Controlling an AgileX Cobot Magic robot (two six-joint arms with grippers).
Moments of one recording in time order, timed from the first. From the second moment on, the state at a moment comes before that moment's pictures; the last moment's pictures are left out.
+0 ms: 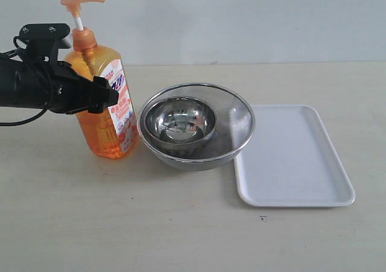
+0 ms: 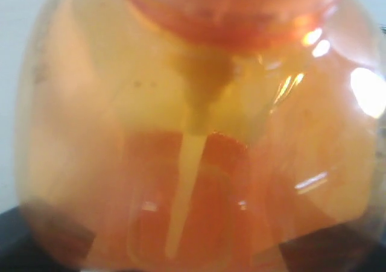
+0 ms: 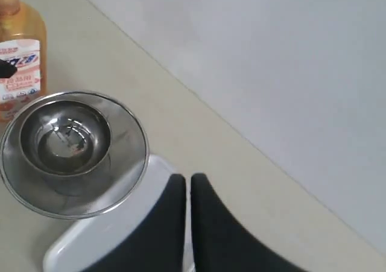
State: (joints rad) left arm -0.26 1.67 -0.88 -1.74 0.07 1.66; right arm 0.51 1.16 -1.54 -0.10 1.01 -0.34
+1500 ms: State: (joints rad) left arm -0.36 1.57 -0.86 -1.42 -0.18 1.79; right arm 0.51 0.84 -0.68 -0.13 0.29 0.00
